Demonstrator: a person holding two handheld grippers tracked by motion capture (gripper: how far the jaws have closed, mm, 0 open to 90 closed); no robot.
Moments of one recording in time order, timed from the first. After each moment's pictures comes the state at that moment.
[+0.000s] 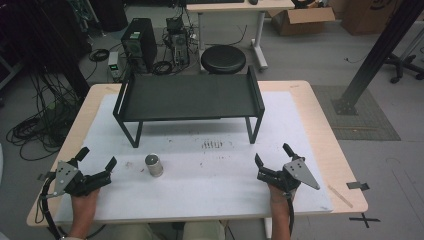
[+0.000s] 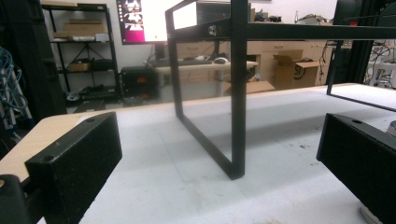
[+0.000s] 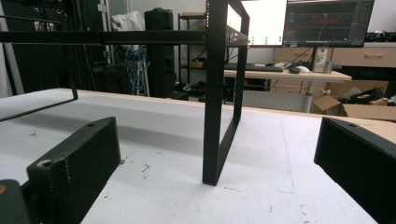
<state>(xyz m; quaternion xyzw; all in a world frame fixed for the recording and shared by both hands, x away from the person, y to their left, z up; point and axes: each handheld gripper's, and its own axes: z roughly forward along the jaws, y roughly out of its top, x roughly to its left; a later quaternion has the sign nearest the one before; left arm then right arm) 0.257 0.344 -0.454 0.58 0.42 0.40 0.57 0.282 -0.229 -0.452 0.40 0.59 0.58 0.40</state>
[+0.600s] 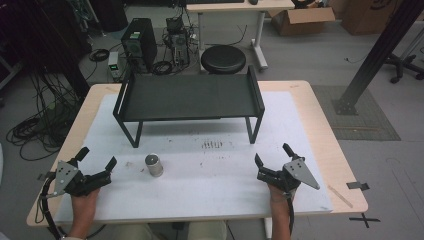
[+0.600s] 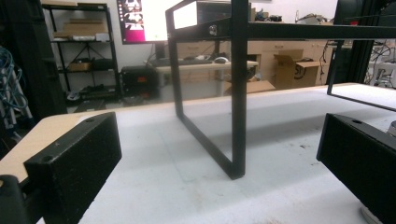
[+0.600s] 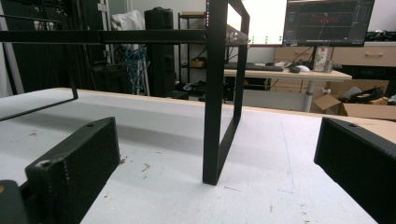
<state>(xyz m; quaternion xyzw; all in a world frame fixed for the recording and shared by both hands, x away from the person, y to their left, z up) 0.258 0.344 -0.454 0.58 0.42 0.40 0.56 0.283 -0.229 -0.452 0.40 0.59 0.58 0.40</state>
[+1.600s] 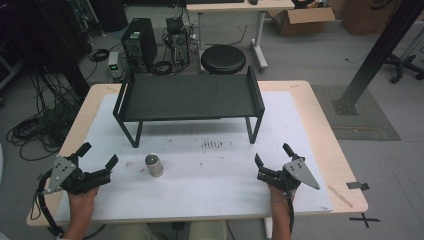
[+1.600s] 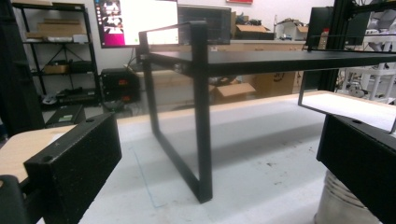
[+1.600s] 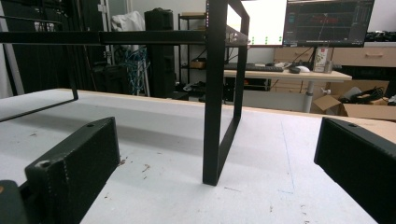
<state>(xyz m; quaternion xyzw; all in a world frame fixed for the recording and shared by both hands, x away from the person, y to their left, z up) 0.252 0.331 -0.421 0.60 0.40 0.38 0.58 0.283 -0.229 -0.452 0.40 0.59 0.58 0.40</state>
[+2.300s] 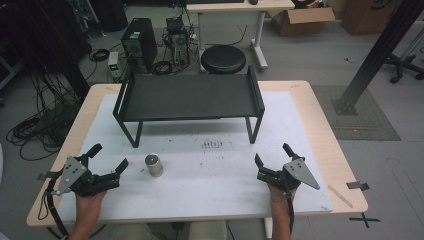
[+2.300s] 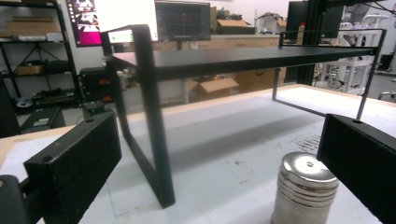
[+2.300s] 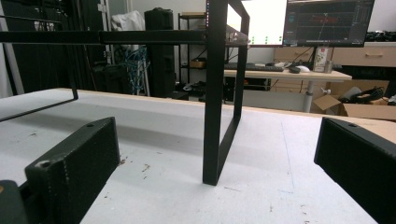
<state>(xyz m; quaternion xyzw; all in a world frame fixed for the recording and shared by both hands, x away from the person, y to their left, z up) 0.246 0.305 -0.415 0.62 0.38 0.36 0.59 0.283 -0.229 -0.452 0.40 0.59 0.58 0.40</state>
